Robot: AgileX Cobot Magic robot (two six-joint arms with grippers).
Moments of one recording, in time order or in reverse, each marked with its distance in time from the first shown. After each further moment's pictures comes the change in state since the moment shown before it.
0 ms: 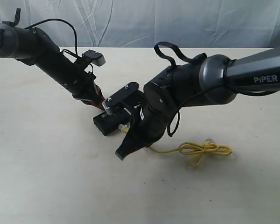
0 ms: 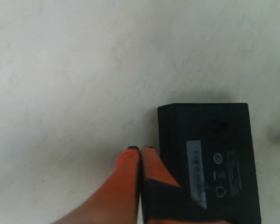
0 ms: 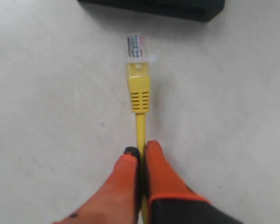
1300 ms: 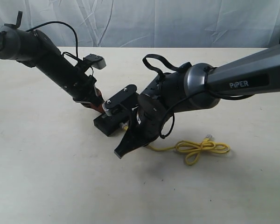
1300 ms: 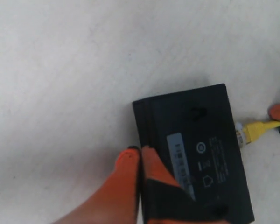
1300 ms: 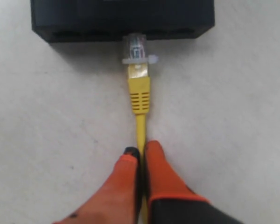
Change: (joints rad) left arm 0.000 0.014 0.000 -0.009 0.052 0.000; right arm 0.000 0.092 -0.036 -0.136 -0.066 0.138
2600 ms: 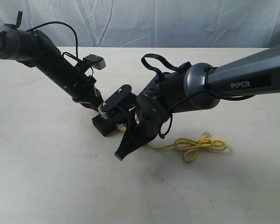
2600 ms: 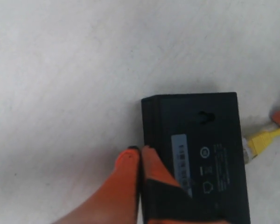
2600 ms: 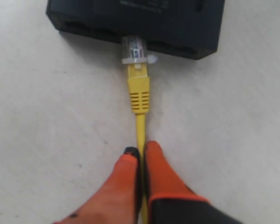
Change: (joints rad) left arm 0.000 0.000 0.000 0.011 0.001 -0.007; right arm 0.010 -0.011 0.000 -0.006 -0.012 -0.085
